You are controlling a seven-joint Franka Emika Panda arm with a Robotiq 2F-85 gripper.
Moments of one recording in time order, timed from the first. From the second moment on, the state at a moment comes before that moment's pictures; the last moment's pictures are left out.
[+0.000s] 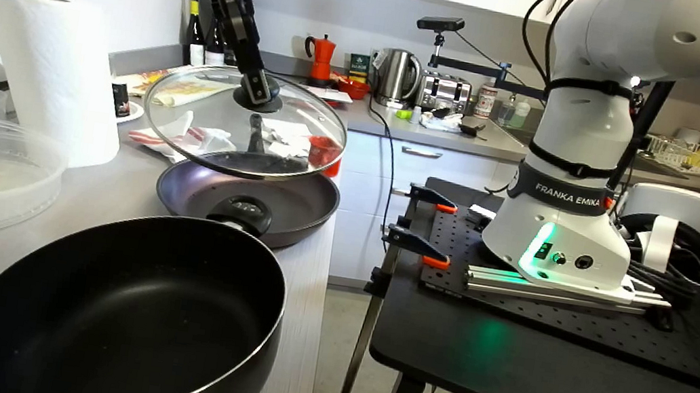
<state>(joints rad) 0.25 0.05 0.26 -2.22 -0.29 1.92 0.02</state>
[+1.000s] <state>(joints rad) 0.33 0.20 0.31 -2.16 -0.29 1.97 -0.06</state>
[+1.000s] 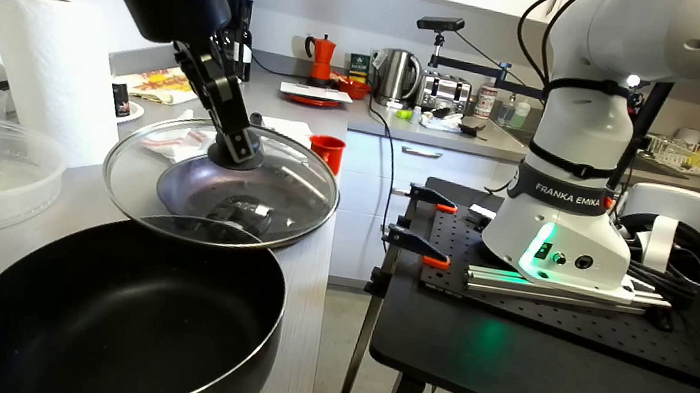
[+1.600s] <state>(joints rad) 0.40 0.34 0.32 -2.03 -0.31 1.97 -0.07</state>
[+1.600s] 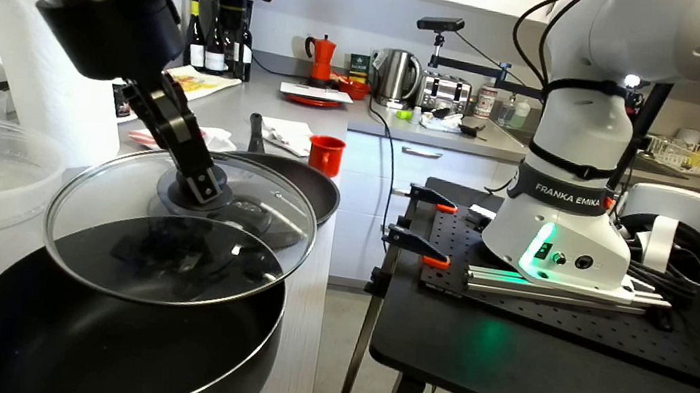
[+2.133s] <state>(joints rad) 0.46 0.46 0.32 -1.91 -0.34 1.94 -0.07</state>
